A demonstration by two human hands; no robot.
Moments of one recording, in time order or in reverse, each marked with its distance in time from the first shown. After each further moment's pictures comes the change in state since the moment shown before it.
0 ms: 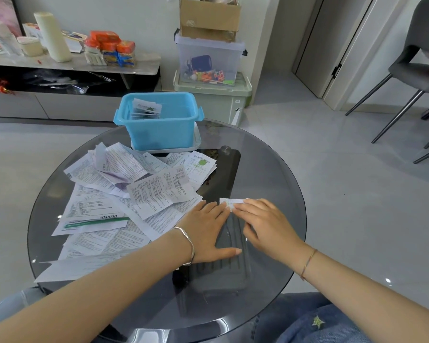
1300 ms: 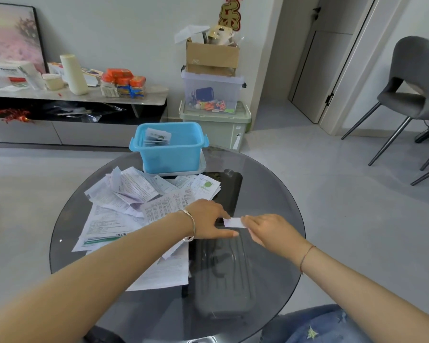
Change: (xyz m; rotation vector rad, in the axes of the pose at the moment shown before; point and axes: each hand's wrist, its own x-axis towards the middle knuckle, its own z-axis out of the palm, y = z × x) left_hand 0.025 -0.038 -0.040 -0.170 -0.001 0.049; right_hand 0.017 0.023 -0.007 -0.266 -0.062 -0.140
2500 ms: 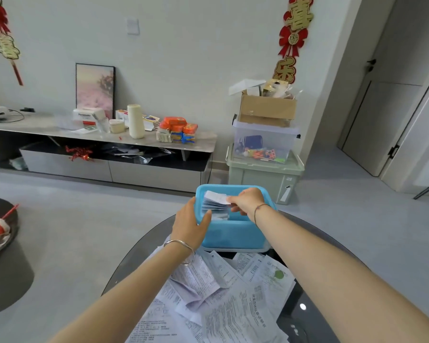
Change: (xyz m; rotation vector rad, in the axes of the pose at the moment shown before) left_hand -0.001 -0.198 -0.058 -0.679 0.843 -0.646; right_hand 0.355 -0.012 -0.012 1.272 -0.083 0.946
